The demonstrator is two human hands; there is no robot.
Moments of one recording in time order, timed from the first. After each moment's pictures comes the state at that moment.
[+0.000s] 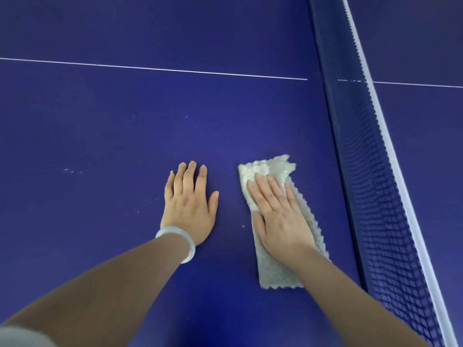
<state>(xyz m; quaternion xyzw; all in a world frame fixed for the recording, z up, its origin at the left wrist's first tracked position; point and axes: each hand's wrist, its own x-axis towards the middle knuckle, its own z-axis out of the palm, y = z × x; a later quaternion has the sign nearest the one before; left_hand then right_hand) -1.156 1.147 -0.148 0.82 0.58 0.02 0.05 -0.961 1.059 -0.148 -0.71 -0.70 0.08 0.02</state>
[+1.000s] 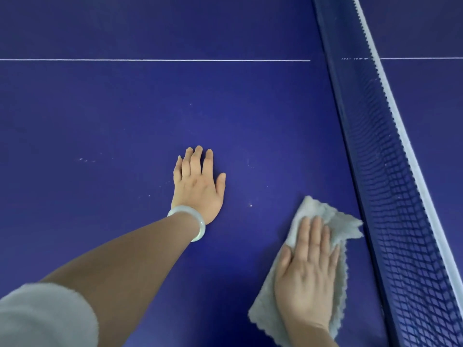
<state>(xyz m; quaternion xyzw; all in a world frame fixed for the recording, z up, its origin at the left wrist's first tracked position) -1.157 1.144 -0.146 0.82 0.57 0.03 0.06 -1.023 0.937 -0.156 -0.89 -0.43 0.06 0.12</state>
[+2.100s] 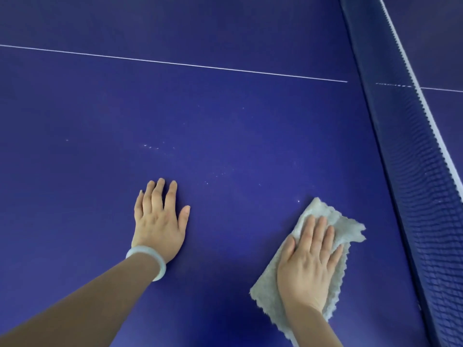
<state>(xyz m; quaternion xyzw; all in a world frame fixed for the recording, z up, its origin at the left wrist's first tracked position) -1.353 1.096 -0.148 0.77 0.64 0.02 0.05 -1.114 0.959 -0.156 -0.91 -0.40 0.07 0.09</state>
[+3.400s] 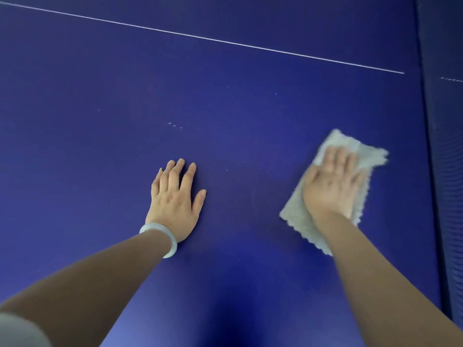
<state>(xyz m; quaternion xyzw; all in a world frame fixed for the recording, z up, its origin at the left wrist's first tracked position) -1.353 1.097 -0.143 0.76 0.65 0.02 0.05 -1.047 1.106 -0.146 -0.86 -0.51 0.07 0.04</state>
